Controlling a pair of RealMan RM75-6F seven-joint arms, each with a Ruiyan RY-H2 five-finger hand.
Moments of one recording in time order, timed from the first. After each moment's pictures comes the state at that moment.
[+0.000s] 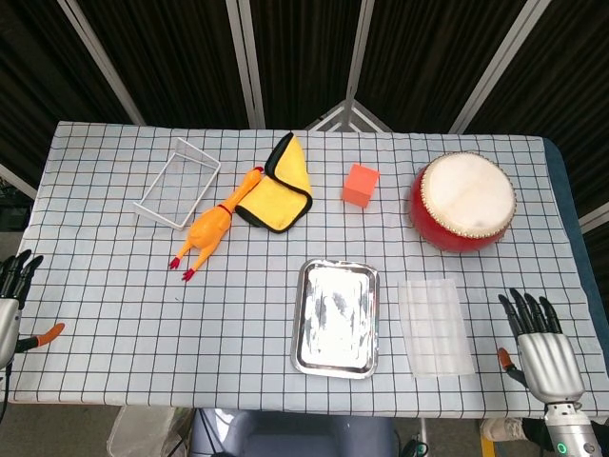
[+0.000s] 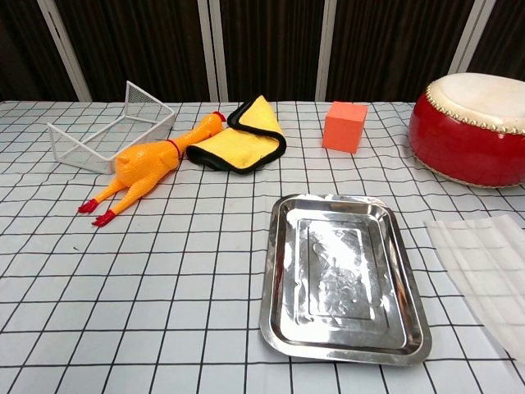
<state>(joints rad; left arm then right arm) -0.08 -1.13 -0.07 -1.61 1.47 1.51 0.05 0.04 -1.17 0.00 -1.66 -1.55 1.45 -0.28</state>
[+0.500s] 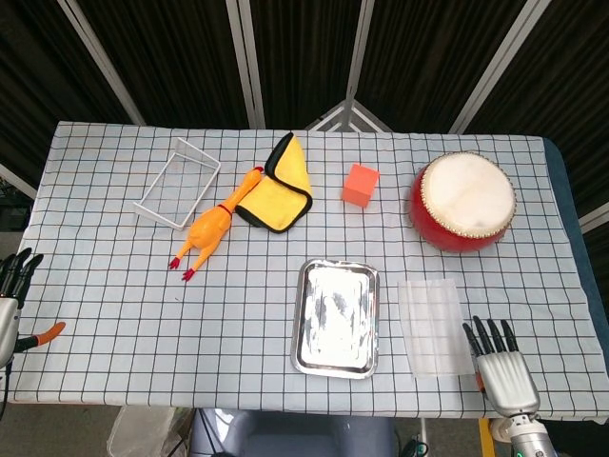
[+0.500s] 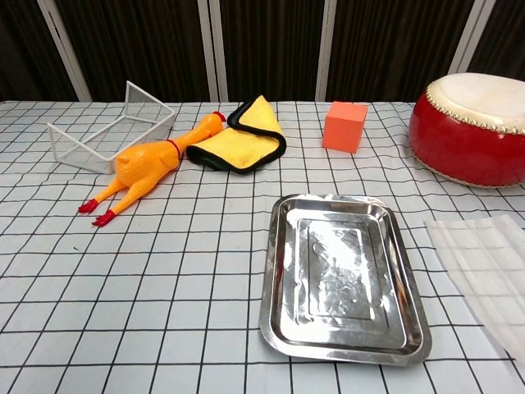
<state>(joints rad) -0.09 -1.12 -0.07 -1.61 1.48 1.52 0.03 0.03 -1.33 -0.08 -1.59 -1.49 1.35 -0.63</state>
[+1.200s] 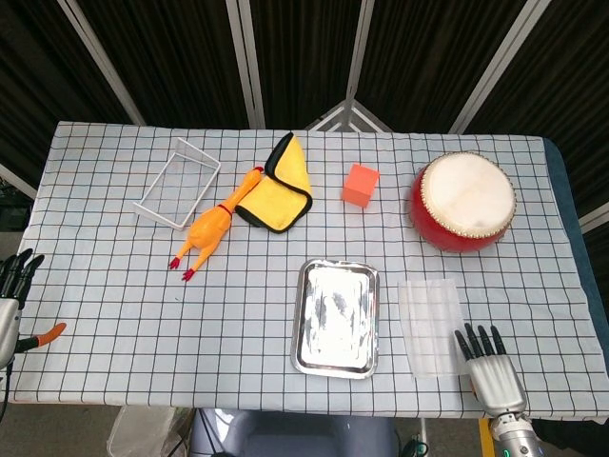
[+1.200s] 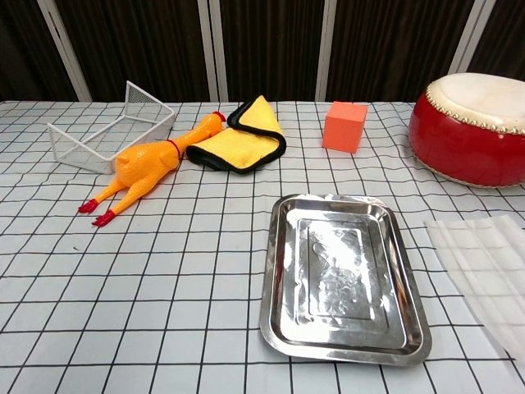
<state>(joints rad) -0.09 -1.12 -0.07 -1.62 1.48 1.51 0.03 0.05 -1.43 -0.07 -1.46 -1.47 1.31 -0.64</state>
